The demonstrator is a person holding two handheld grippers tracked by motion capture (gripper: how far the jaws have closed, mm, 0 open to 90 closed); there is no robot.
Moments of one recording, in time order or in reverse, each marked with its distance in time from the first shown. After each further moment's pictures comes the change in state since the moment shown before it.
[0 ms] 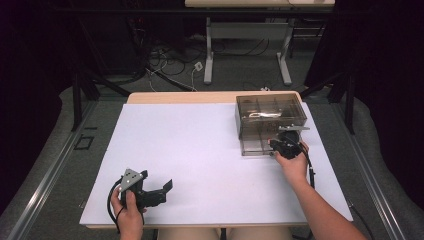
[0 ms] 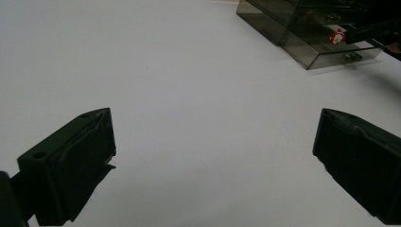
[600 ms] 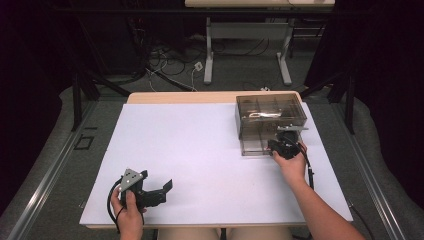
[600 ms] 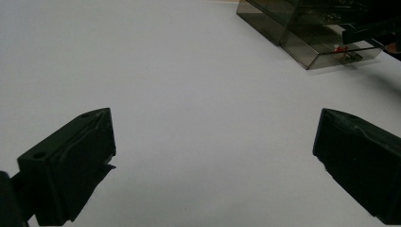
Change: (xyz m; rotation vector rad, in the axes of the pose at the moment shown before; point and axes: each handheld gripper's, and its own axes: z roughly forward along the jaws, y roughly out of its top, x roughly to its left) left arm 0.000 0.000 0.000 0.000 0.001 -0.002; right arm 0.003 0.000 0.002 -0.012 0.012 0.005
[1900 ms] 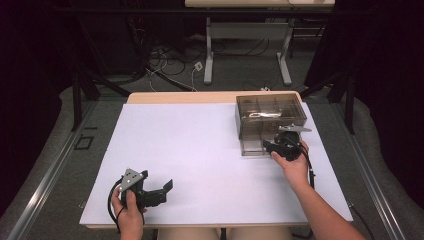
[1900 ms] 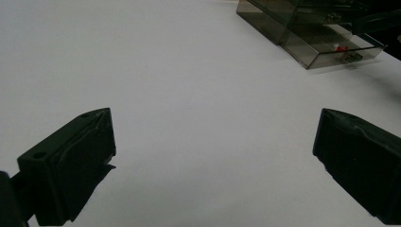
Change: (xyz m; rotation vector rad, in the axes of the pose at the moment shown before) left arm 0.000 0.000 0.001 0.003 -0.002 -0.001; right arm 0.007 0.002 -0.016 -0.071 0.033 -0.010
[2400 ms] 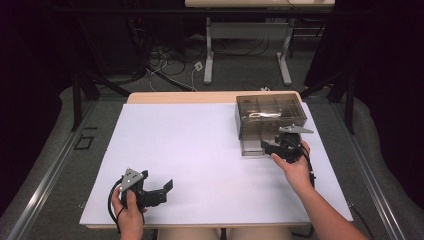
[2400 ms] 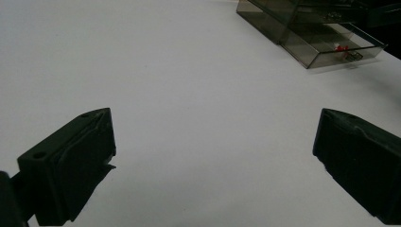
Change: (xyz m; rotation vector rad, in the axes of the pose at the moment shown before) left arm 0.000 0.000 0.000 0.002 0.000 0.003; right arm 0.011 0.002 -0.017 -0.035 0.030 -0.026
